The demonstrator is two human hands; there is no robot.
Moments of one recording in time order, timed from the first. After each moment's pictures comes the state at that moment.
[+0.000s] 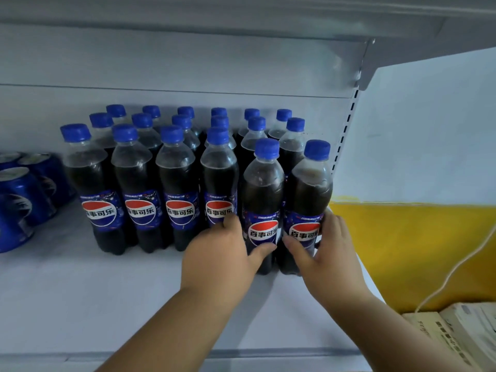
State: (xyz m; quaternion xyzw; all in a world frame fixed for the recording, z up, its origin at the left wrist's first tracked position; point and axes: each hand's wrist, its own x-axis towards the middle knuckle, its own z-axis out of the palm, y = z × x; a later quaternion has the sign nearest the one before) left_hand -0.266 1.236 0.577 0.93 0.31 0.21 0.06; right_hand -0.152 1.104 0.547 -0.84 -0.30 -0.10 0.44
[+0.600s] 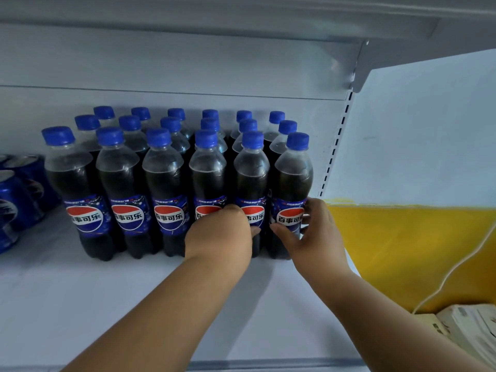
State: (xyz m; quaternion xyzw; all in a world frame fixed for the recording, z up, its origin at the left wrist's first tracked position) left_hand -0.220 1.247 0.600 0.93 0.34 0.09 0.06; right_hand -0.116 1.129 0.547 -0.83 -0.27 -0.06 0.49
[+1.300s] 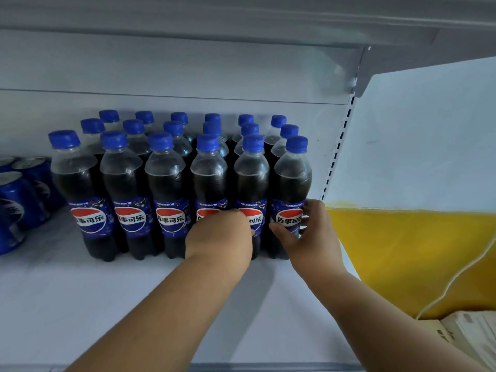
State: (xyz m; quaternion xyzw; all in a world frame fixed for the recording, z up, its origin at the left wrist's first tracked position) left_hand -0.220 1.248 0.606 0.94 0.34 0.05 0.05; right_hand -0.114 1.133 0.548 -0.82 -0.26 -0.05 0.51
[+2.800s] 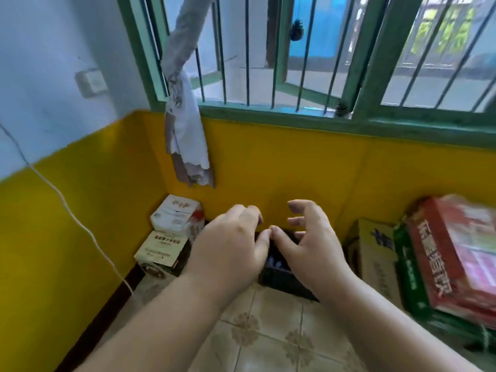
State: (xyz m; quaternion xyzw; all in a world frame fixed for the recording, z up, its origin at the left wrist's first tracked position) left_hand -0.235 0.513 0.546 0.87 -0.44 0.10 0.22; right_hand -0.321 0.385 0.522 -0.84 0.27 -0.24 0.41
